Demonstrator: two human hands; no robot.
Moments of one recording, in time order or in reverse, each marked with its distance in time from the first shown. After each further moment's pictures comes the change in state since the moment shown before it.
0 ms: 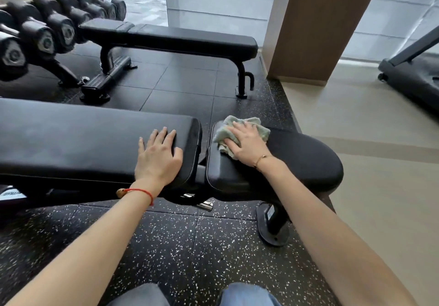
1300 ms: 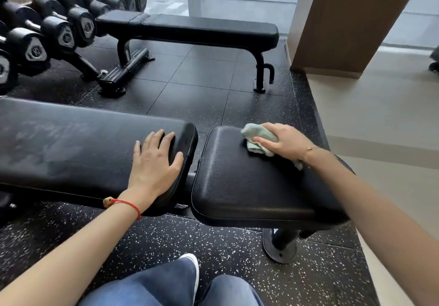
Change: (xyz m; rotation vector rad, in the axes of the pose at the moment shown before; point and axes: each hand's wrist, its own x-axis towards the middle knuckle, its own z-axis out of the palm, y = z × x) left_hand 0.018 0.021 0.014 0.080 0.043 -0.028; right_hand 0.047 0.114 -0.047 -0.050 -0.193 -0.076
